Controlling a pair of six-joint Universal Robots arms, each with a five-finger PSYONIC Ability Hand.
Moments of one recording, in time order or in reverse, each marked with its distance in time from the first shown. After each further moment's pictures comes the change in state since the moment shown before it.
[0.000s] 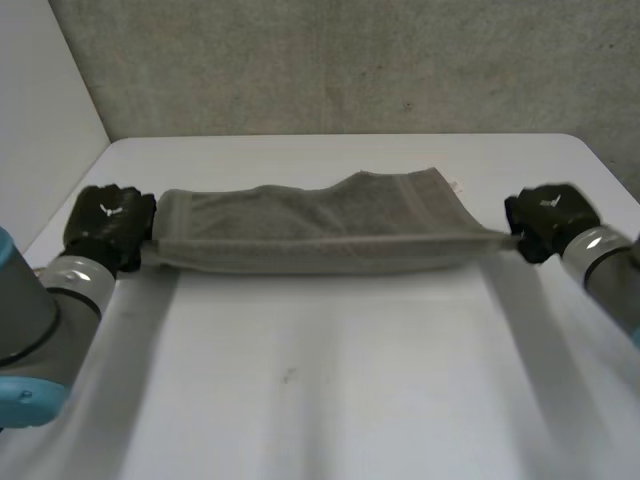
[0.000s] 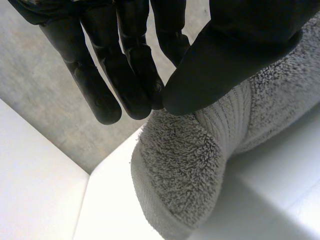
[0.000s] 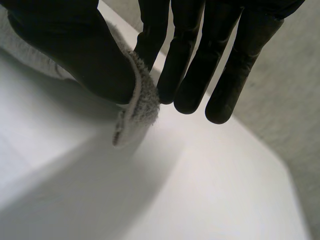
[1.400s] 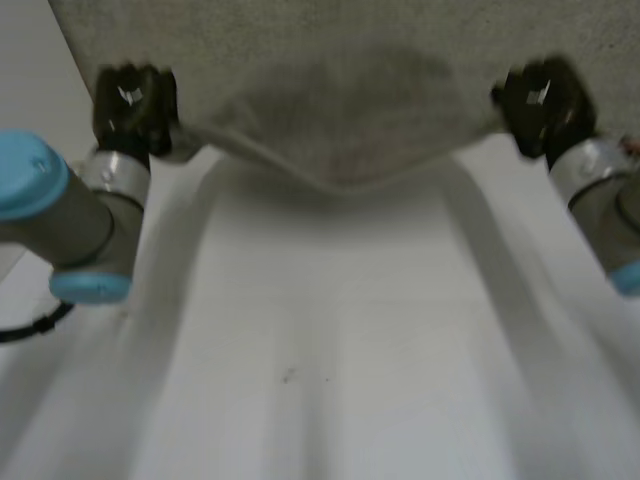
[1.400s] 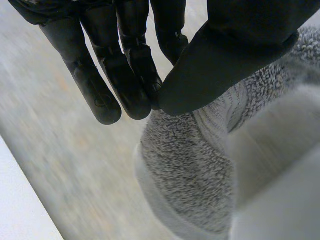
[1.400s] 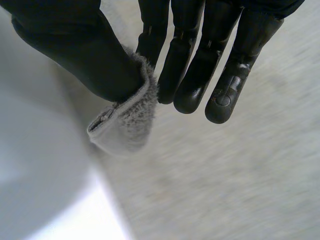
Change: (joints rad) left arm -0.104 -0.252 0.429 0.202 -0.041 -0.144; right arm 0.072 0.015 -0.151 -0.312 -0.067 -0.190; left_hand 0.000 0.000 0.001 0.000 0.000; right_hand 0.000 0.001 0.007 0.005 0.021
